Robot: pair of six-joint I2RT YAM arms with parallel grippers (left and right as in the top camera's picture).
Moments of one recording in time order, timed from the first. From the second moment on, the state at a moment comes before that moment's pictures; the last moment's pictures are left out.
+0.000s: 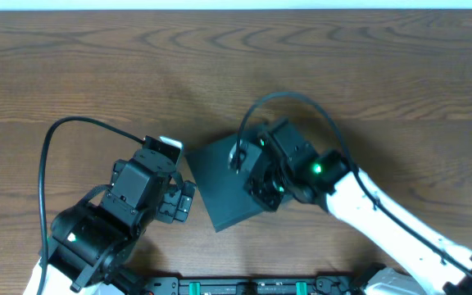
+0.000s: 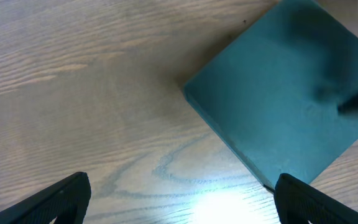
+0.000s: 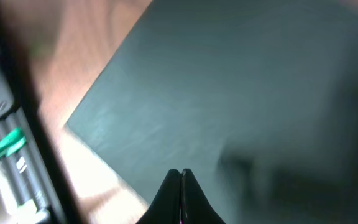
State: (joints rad) left arm -0.62 0.90 1.08 -1.15 -0.22 -0.19; right arm 0.70 1.39 0.96 -0.70 -0.38 -0.22
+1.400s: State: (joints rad) left arm -0.55 0.86 1.08 -1.16 -0.22 -0.19; right arm 0.84 1.28 0.79 -0.32 -0.51 0.27
